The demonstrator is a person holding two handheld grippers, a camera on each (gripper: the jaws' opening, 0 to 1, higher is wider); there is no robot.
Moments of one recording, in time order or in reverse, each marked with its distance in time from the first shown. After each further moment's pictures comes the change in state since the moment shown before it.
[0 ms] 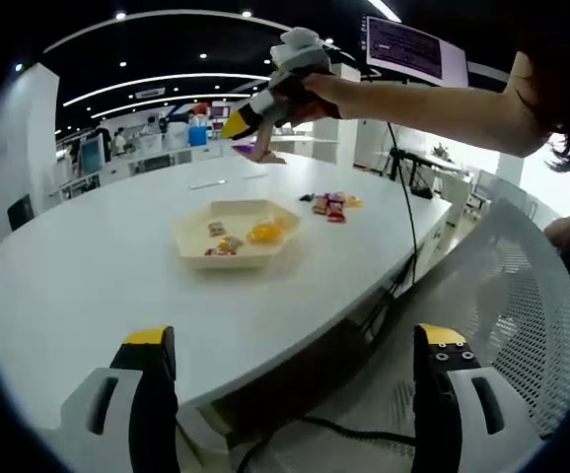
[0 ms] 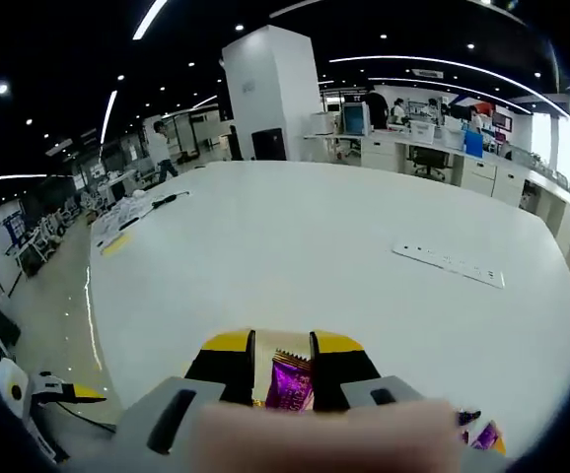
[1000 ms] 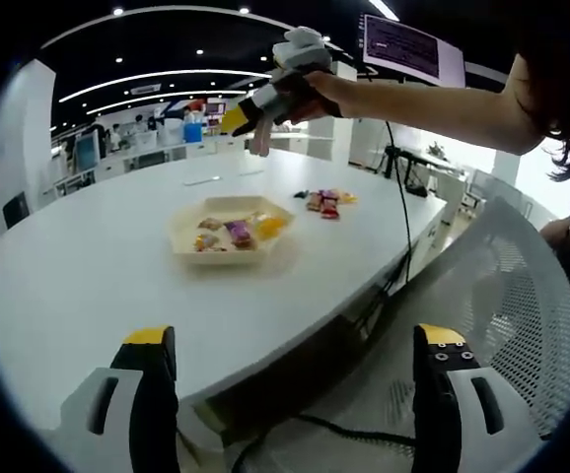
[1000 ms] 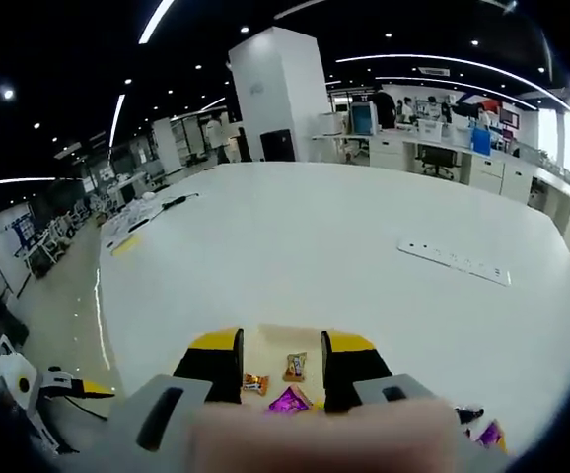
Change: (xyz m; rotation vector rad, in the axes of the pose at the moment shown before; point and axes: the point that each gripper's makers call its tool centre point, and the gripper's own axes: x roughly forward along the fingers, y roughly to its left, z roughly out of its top) left arm 0.001 -0.003 -0.001 -0.001 0.005 -0.014; right arm -0.023 -0.006 -0.004 0.011 -0.022 0.032
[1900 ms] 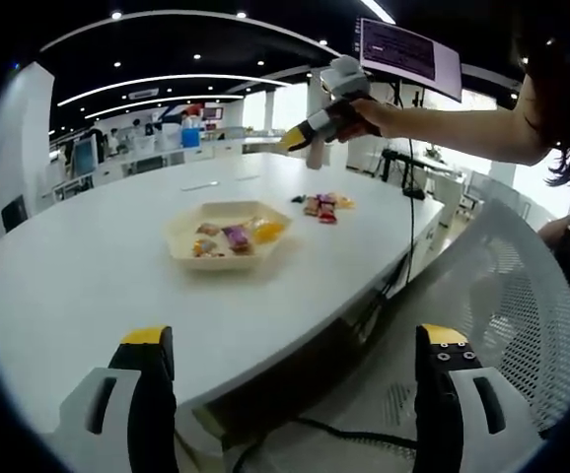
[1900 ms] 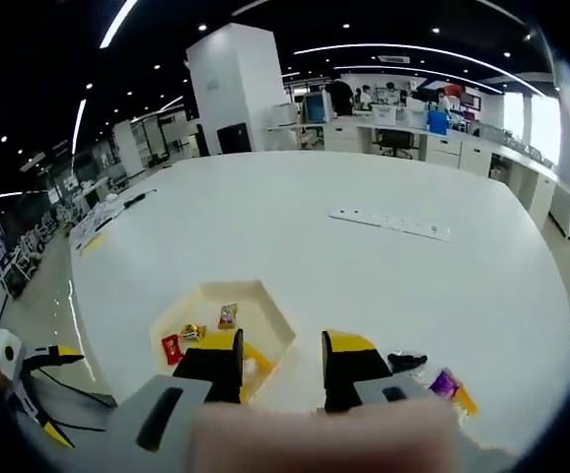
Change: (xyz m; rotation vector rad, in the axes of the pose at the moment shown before) left arm 0.000 -0.003 0.001 0.003 -0.011 -0.016; right arm -0.062 -0.073 -0.061 0.082 0.050 -0.166
